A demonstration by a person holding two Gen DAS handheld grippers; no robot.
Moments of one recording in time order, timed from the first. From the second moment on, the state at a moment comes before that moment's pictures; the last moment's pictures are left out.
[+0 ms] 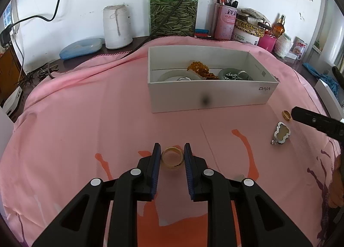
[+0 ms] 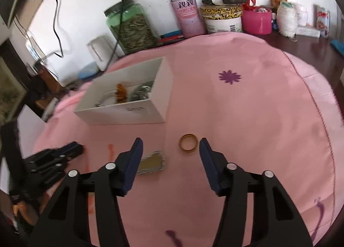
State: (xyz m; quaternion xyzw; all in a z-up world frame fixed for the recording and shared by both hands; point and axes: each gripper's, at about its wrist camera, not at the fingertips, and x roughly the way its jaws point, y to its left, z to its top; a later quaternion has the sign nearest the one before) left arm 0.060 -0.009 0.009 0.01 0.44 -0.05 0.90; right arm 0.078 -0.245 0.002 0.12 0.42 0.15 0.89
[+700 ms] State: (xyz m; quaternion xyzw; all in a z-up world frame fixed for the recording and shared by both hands) left arm 0.059 -0.006 0.009 0.00 0.45 -0.06 0.89; right arm 0.084 -0.239 -0.006 0.07 0.42 0.13 0.90
